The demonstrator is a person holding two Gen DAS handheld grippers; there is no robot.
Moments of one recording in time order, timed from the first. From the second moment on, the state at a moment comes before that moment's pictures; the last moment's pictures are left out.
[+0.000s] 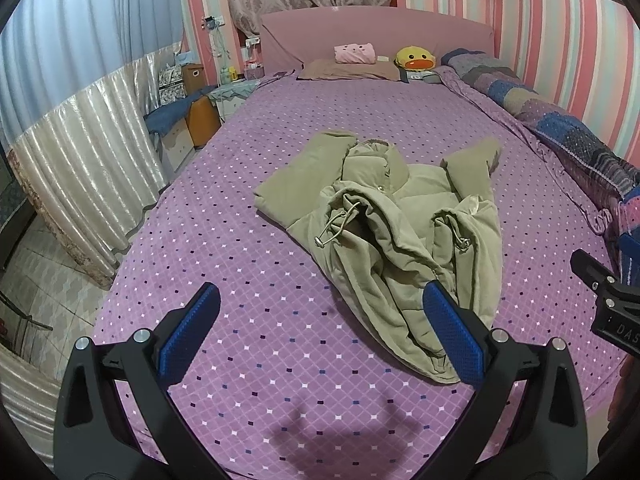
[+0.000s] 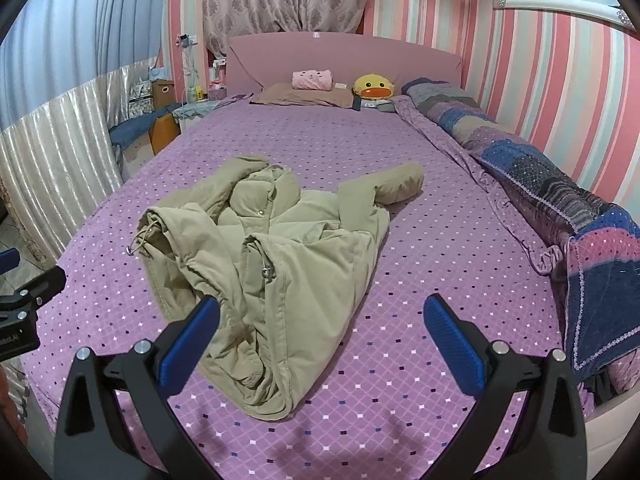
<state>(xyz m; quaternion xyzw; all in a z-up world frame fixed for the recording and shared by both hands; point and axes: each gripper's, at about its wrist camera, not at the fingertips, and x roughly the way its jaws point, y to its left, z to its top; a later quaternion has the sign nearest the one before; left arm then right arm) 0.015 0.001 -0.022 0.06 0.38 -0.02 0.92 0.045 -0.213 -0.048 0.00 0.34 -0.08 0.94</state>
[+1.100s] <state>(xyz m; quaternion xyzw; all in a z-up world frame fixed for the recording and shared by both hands) 0.021 0.008 -0.030 0.05 0.38 -0.02 0.92 0.050 -0.214 -0.059 0.00 0.35 -0.10 0.93</state>
